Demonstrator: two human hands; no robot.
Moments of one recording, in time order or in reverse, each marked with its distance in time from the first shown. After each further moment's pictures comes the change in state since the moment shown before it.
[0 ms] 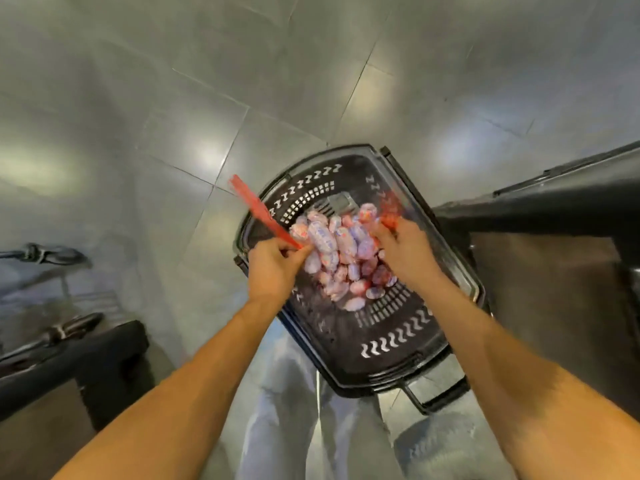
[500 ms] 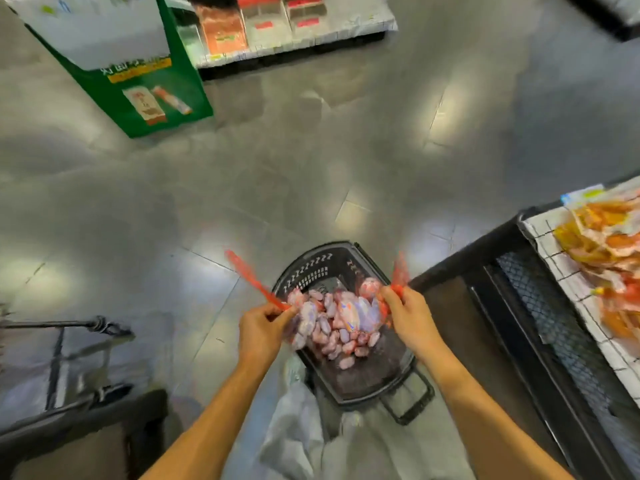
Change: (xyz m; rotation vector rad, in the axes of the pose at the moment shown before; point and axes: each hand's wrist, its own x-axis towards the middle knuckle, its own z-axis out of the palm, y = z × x) left_hand -0.213 0.095 -0.178 -0.243 0.062 0.160; right_hand -0.252 -0.152 -0.114 0.218 0.192 -0.102
